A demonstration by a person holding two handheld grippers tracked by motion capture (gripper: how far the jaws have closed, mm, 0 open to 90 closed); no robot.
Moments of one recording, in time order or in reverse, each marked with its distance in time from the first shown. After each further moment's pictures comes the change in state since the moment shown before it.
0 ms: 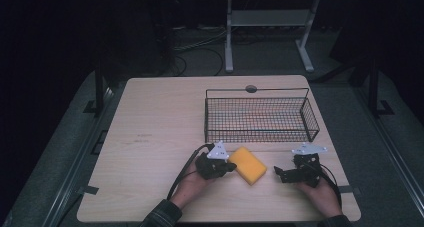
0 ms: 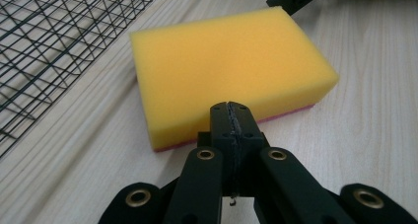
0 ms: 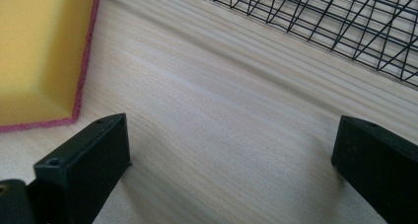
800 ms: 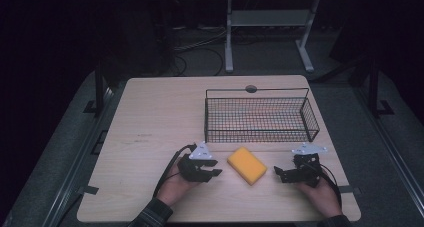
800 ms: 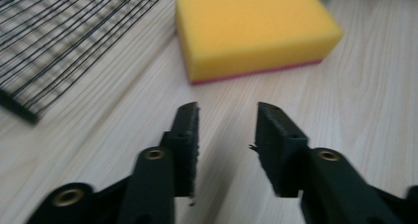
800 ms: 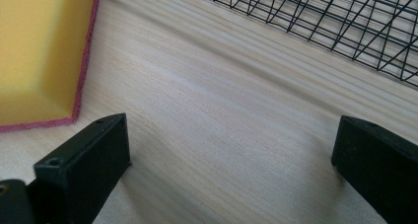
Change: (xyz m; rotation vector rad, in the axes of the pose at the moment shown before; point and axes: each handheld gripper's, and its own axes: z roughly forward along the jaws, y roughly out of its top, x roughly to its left) left arm 0.006 -0.023 -0.045 0.043 0.068 -0.047; right arm 0.000 0.000 0.000 0.000 0.000 0.000
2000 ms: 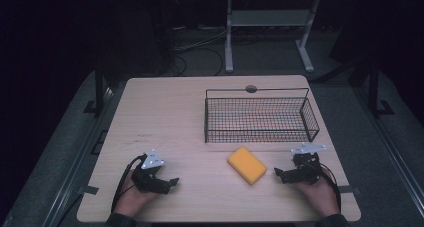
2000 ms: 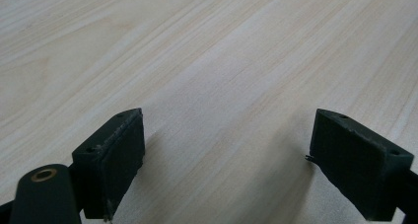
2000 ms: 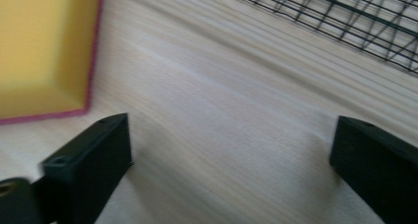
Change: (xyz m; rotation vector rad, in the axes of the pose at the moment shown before) left arm 0.032 -0.095 -0.071 0.038 0.247 -0.187; right arm 0.002 0.005 -0.003 0.056 0.014 0.008
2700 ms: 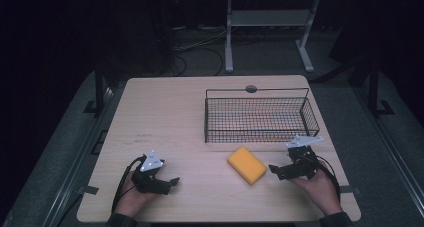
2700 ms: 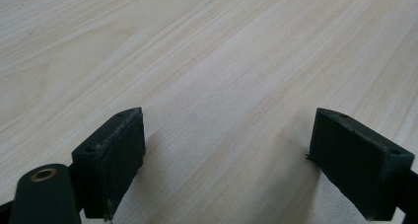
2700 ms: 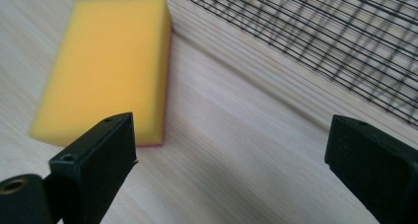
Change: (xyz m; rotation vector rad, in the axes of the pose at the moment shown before) left arm 0.000 -0.005 0.003 -0.045 0.006 0.014; right arm 0.017 0.034 -0.021 0.013 0.090 -0.064
